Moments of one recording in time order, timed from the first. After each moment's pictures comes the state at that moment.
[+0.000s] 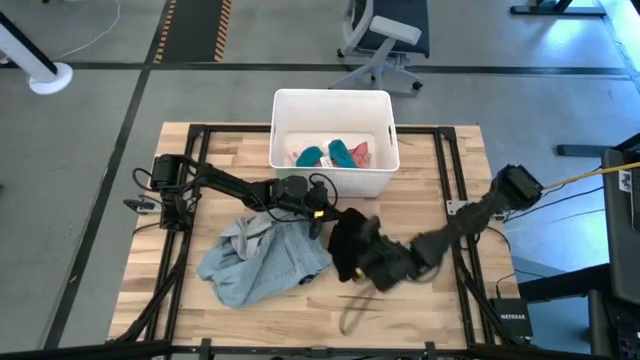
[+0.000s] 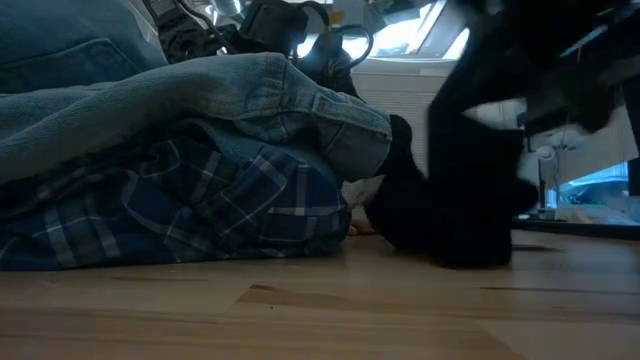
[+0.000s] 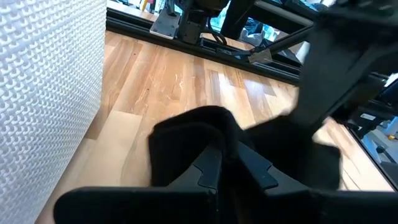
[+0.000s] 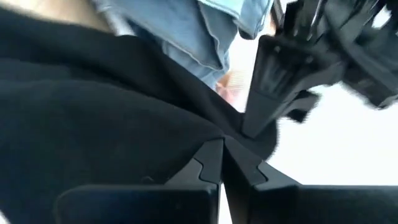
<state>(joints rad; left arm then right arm) 0.09 1.85 0.92 0.64 0.18 -0.26 0.57 1.59 0.95 -0.43 0.87 -0.35</state>
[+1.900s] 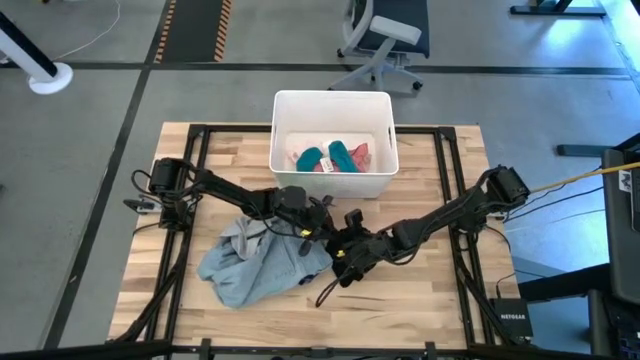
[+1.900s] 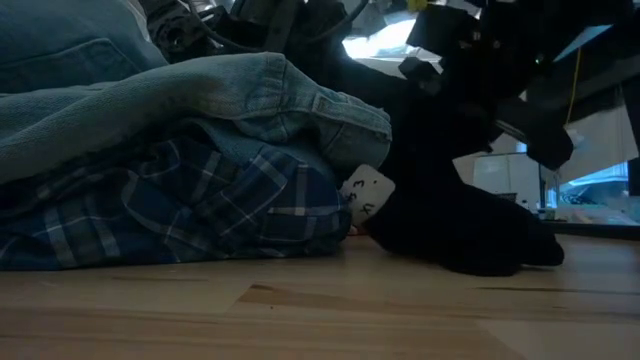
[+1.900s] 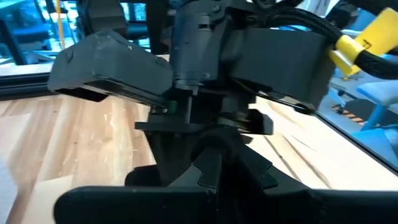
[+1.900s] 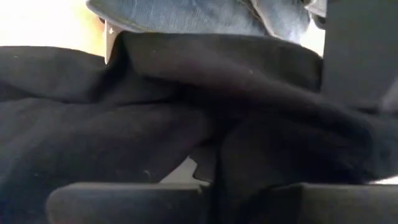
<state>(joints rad) 0.00 1.85 0.92 0.71 0.34 0.05 0.39 1.68 0.93 -0.22 0.51 -0.28</state>
